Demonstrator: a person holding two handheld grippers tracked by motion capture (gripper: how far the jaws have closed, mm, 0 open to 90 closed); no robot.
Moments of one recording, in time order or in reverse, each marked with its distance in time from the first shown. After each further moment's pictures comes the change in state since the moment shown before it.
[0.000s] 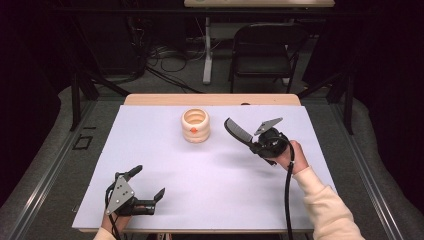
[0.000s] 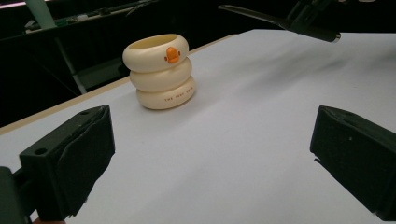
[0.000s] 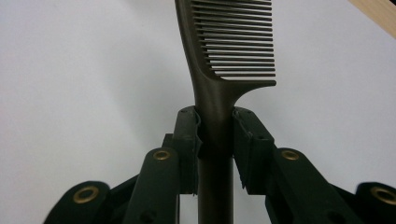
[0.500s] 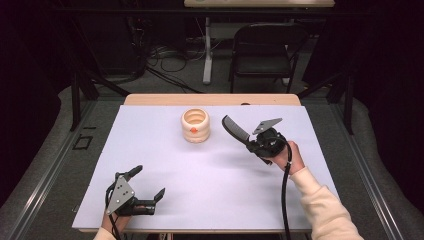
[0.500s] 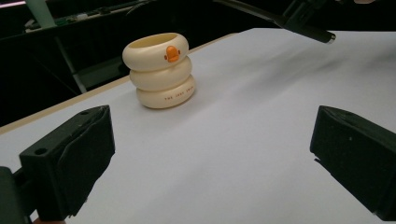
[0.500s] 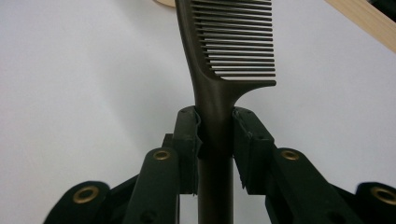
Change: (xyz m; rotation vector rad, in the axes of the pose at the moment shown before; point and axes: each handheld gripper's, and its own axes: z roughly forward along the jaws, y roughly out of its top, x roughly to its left) left arm 0.000 0.000 0.000 0.006 0.000 0.004; right arm 0.004 0.003 0.004 -0.057 0.006 0.013
